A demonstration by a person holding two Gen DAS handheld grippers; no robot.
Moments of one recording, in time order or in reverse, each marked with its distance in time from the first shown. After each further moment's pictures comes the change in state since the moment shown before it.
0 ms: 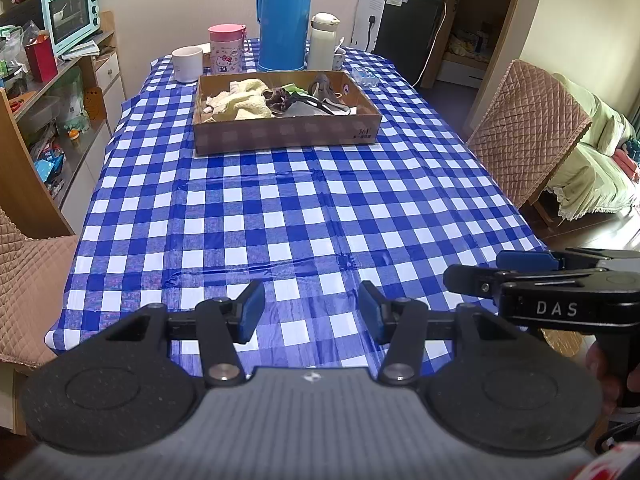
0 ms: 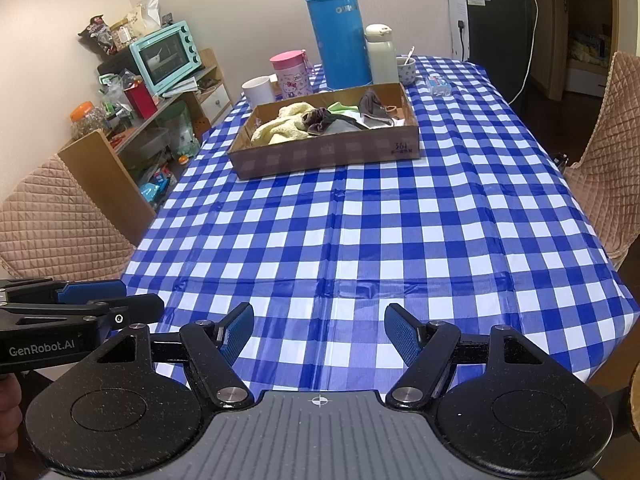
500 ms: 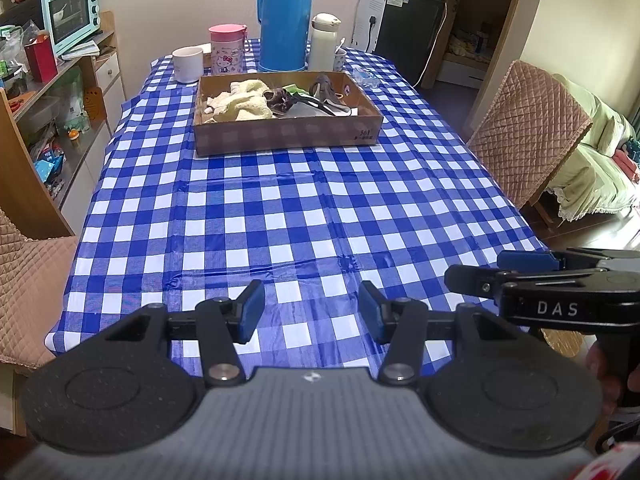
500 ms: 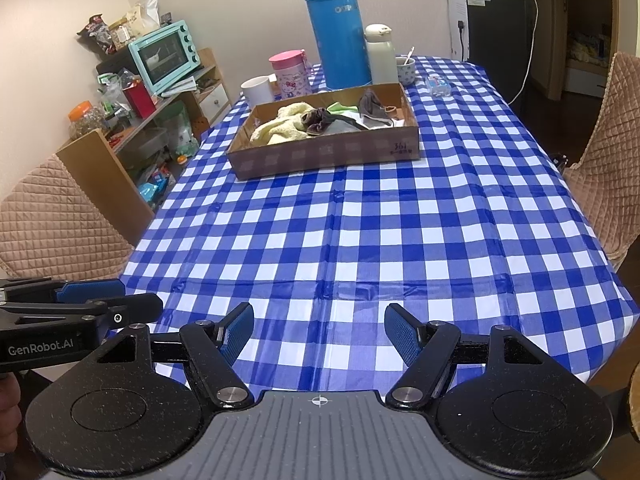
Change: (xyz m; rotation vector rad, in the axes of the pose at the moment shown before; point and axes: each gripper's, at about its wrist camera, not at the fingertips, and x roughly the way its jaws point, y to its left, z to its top) left arm 0.000 0.000 0.000 -0.001 0.000 0.000; right arm 0.000 -0.001 0.001 -0.002 0.000 0.002
